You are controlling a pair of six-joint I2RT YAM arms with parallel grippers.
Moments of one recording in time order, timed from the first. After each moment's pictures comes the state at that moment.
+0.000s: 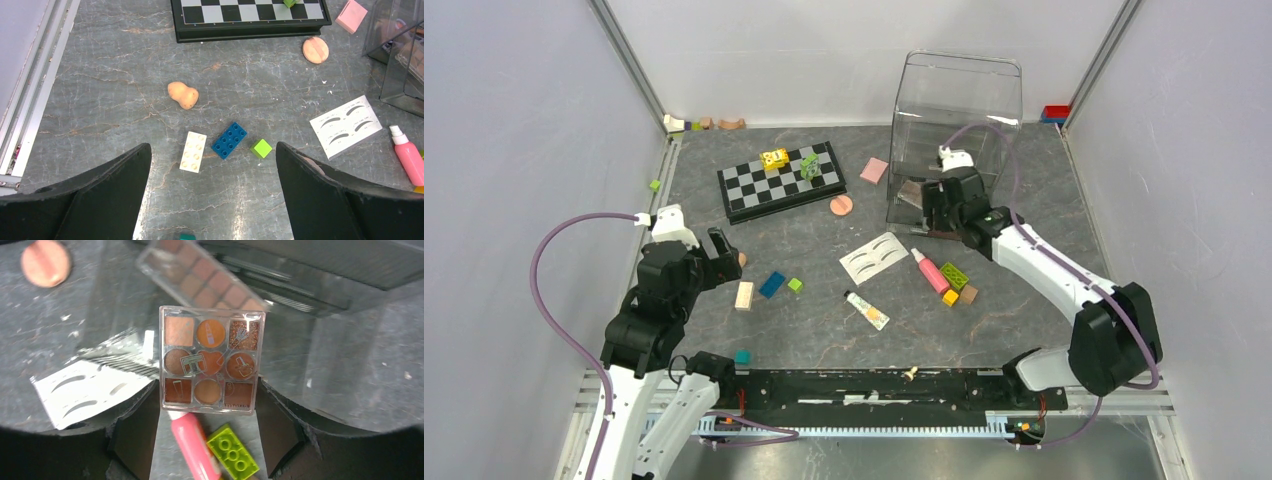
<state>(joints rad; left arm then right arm) -0.25 0.54 0.91 -0.86 -0.29 -0.34 0.50 1.39 1.00 -0.31 0.27 0.23</state>
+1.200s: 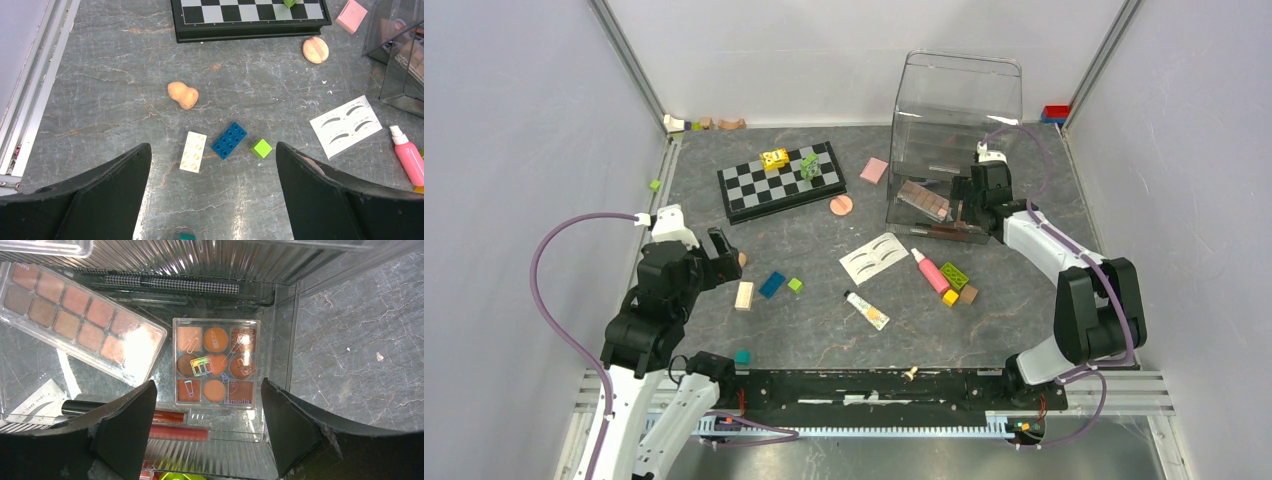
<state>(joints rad) -0.25 0.54 0.91 -0.86 -0.29 -0.34 0.22 1.53 0.98 -0.24 0.22 0.25</state>
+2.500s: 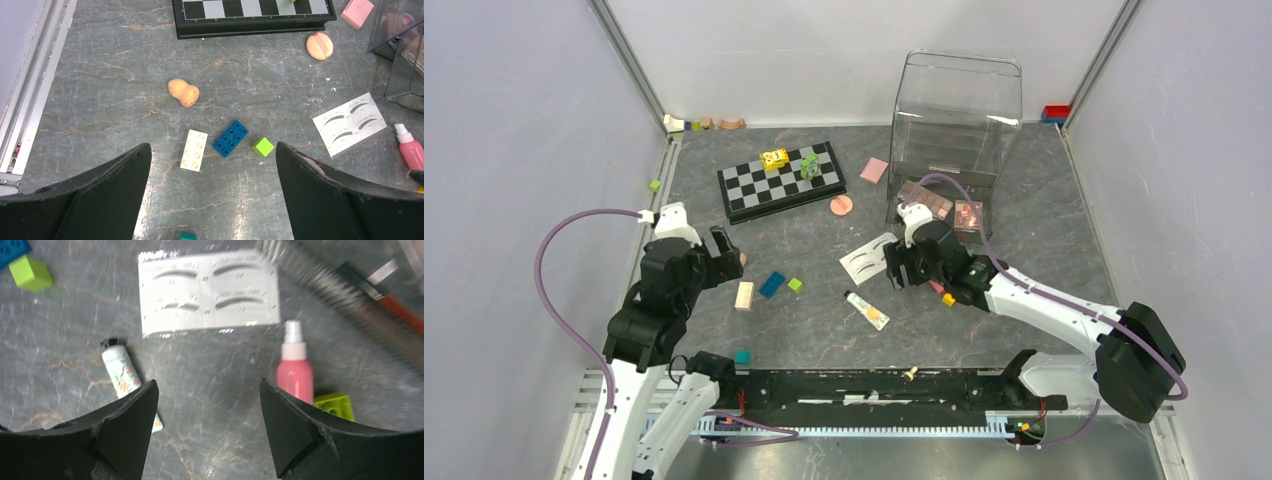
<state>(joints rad) -0.25 0.56 0.91 -0.86 -0.29 -0.34 0.75 1.24 0.75 -0.19 0.14 0.24</state>
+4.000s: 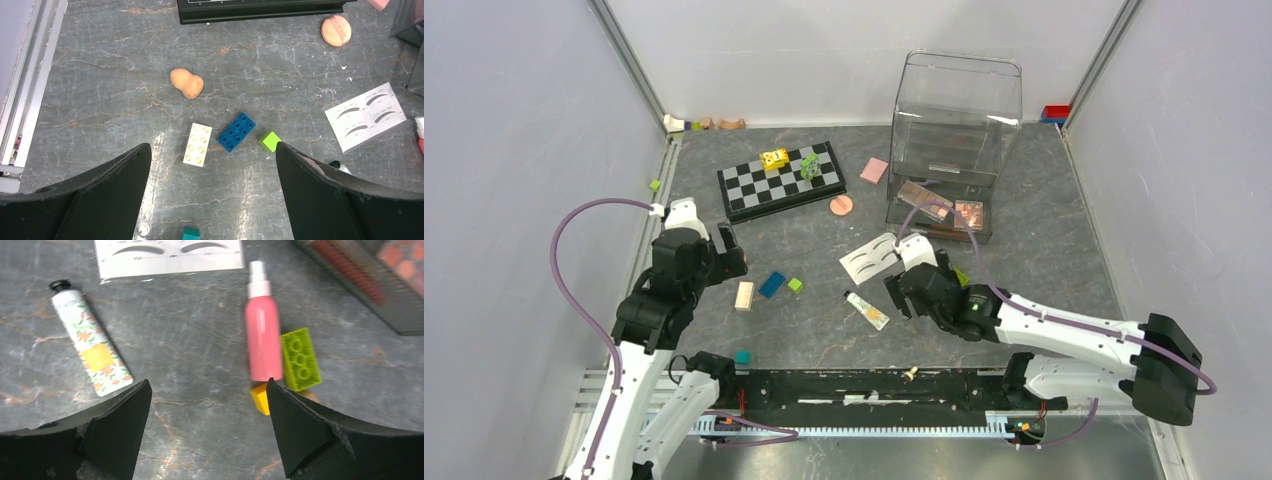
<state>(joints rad) -0.25 0.64 0.90 -0.86 -0.29 -0.34 1.07 1.11 0.67 -0.41 0.53 0.35</state>
